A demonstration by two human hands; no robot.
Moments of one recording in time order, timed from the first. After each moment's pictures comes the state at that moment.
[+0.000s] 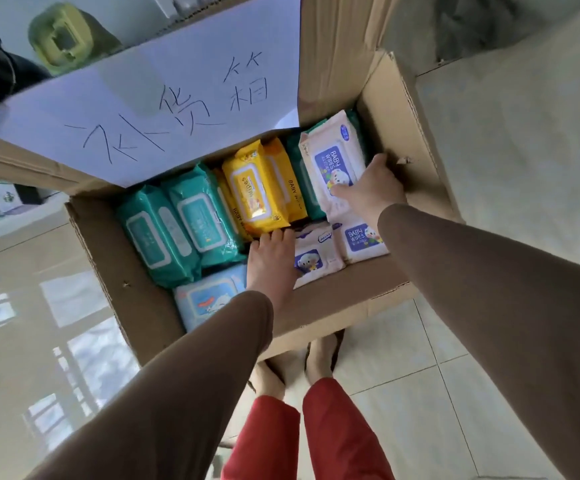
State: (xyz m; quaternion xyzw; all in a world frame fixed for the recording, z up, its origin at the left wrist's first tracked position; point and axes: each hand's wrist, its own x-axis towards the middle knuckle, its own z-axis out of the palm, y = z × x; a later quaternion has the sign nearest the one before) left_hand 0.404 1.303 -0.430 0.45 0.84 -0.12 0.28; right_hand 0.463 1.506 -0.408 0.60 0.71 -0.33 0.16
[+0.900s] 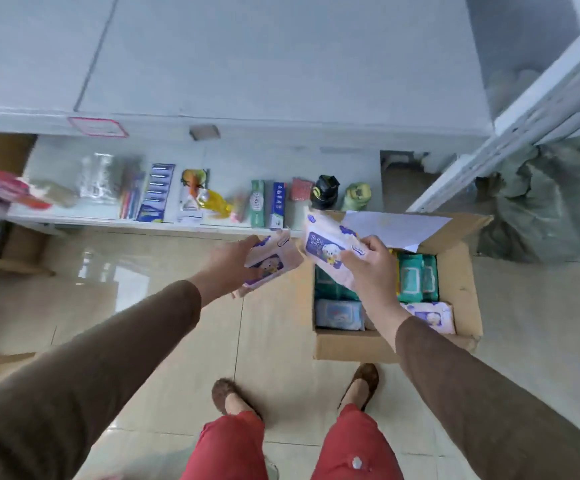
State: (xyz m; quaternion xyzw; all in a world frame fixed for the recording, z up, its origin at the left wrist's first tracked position) left_hand 0.194 0.967 0.006 0.25 0.91 0.14 0.31; right_hand 0.342 1.188 0.009 0.40 0.70 -0.59 -0.08
